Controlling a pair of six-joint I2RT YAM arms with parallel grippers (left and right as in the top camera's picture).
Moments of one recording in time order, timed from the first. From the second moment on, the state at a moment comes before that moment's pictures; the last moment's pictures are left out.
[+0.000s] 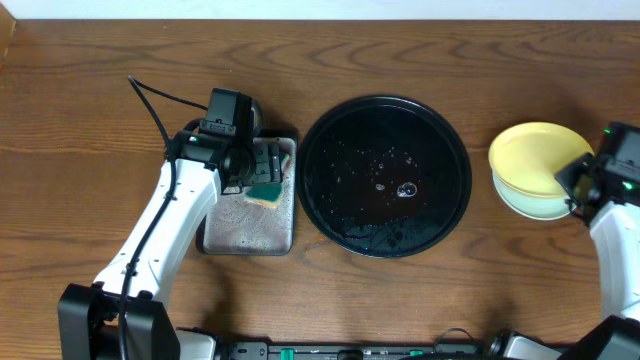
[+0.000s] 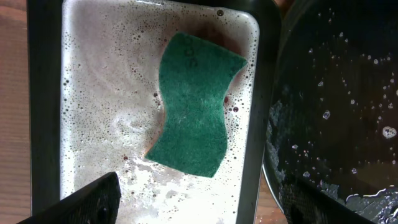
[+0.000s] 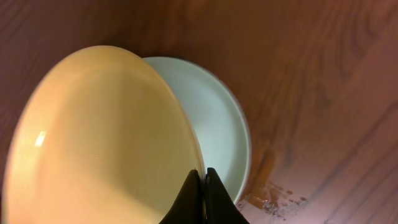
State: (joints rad) left arm -0.21 1.53 1.15 -0.84 0.07 -0.30; right arm -0.39 1.39 0.94 -0.57 0.19 0.57
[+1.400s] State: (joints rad) left arm -0.13 1.18 0.88 -1.00 0.02 -0.39; right arm 0.00 1.07 0.86 -0.82 -0.23 -0.01
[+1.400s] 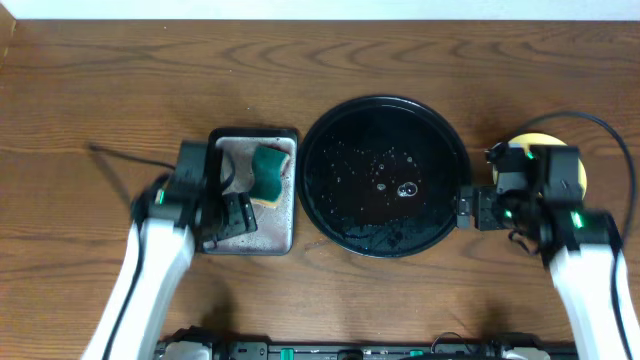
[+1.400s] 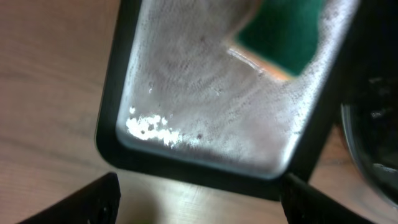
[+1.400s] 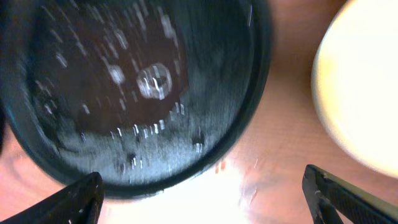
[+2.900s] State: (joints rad) left arm -0.16 0.44 0.63 -0.84 0.02 -0.38; right arm 0.03 0.32 0.58 -0.58 -0.09 -0.01
